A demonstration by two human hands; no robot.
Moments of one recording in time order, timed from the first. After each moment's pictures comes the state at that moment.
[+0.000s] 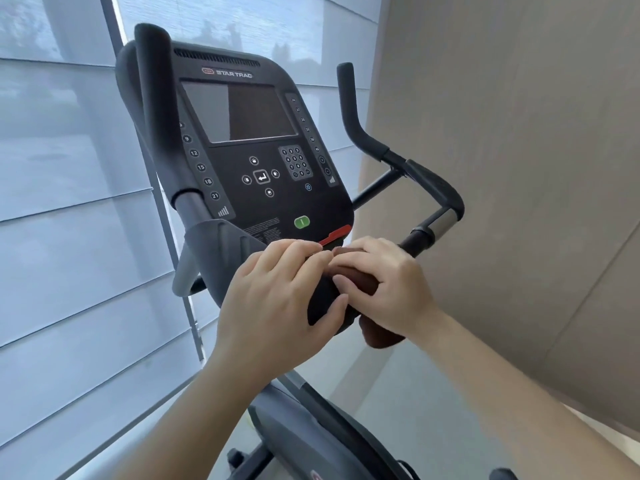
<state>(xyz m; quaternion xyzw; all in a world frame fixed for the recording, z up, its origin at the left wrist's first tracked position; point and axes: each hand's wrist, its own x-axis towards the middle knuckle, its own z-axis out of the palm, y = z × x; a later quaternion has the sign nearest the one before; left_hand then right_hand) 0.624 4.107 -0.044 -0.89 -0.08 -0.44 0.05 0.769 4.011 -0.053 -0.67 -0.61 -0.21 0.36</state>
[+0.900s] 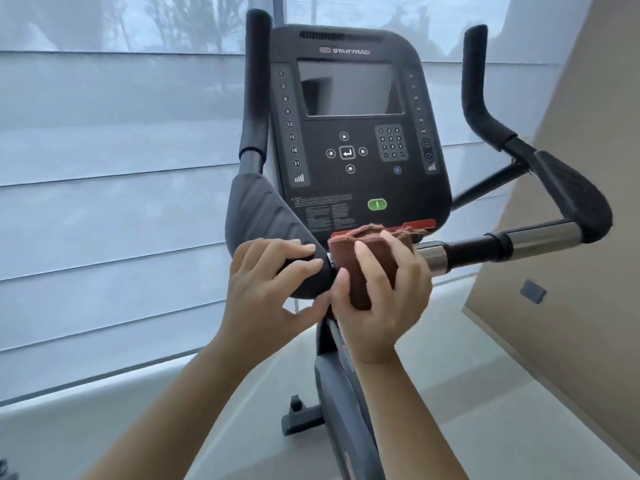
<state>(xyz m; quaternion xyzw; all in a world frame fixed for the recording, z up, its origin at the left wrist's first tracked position) 0.637 4.063 -0.086 -0.82 -0.23 -0.50 0.14 0.775 4.040 -0.118 -0.51 -0.45 -0.40 0.61</state>
